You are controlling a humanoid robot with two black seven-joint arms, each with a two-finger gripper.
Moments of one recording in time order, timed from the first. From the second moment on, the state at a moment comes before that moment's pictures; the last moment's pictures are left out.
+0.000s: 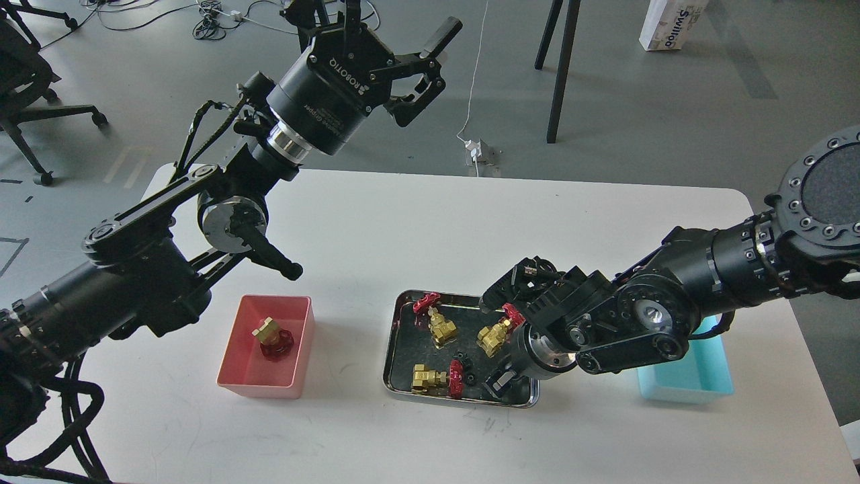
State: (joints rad) left arm -0.85 0.32 -0.62 -1.24 0.16 -0.49 -0.49; right arm 1.54 -0.02 -0.89 1.36 -0.80 0.17 -0.12
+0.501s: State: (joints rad) left arm -0.82 0.32 -0.62 -1.24 0.16 -0.49 -0.49; right arm 1.50 -0.02 -0.88 1.30 -0.80 0.14 -0.13
